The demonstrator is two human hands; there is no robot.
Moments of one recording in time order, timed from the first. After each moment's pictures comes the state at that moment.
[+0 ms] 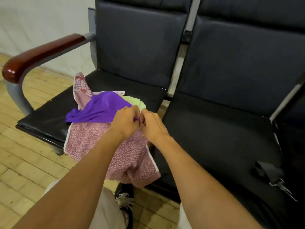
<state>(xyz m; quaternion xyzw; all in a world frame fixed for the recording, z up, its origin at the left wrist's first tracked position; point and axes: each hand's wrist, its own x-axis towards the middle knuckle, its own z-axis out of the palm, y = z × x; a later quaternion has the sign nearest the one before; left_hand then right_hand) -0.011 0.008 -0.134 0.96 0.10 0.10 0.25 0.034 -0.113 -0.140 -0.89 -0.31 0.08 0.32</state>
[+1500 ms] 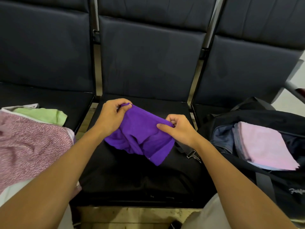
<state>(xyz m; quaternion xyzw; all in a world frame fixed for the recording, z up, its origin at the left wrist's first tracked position) 0.068 -0.196 -0.098 0.86 -0.07 0.13 0.49 0.065 -0.446 -0.101 -0.85 -0.12 0.11 0.50</state>
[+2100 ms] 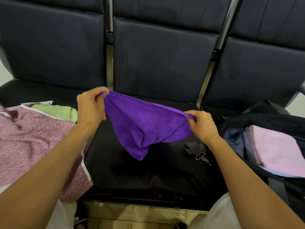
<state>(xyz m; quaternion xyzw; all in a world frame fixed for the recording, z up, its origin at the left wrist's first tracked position) 0.047 -0.137 -0.080 0.81 0.04 0.30 0.50 0.084 -0.470 -0.106 -0.95 -0.08 -0.08 0.29</state>
